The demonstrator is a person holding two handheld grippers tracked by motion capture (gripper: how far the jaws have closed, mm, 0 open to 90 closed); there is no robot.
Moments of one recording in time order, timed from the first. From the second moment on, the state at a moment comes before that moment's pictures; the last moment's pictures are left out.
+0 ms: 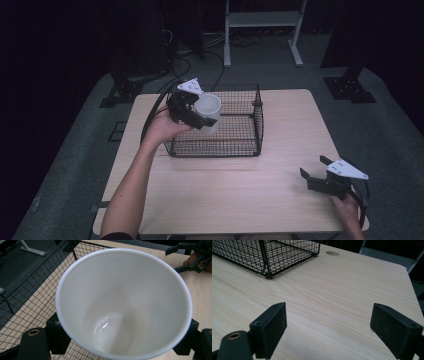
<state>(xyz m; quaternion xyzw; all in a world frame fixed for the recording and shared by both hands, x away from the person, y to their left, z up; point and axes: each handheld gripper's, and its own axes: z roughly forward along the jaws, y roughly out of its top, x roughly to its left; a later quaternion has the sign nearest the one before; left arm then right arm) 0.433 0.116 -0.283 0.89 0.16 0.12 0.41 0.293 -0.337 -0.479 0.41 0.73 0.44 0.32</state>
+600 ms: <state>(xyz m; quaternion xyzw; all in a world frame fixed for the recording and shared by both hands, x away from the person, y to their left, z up) 0.467 0.101 -0.303 0.89 0.18 0.11 0.40 0.293 -0.337 -0.479 0.41 0.73 0.44 0.32</state>
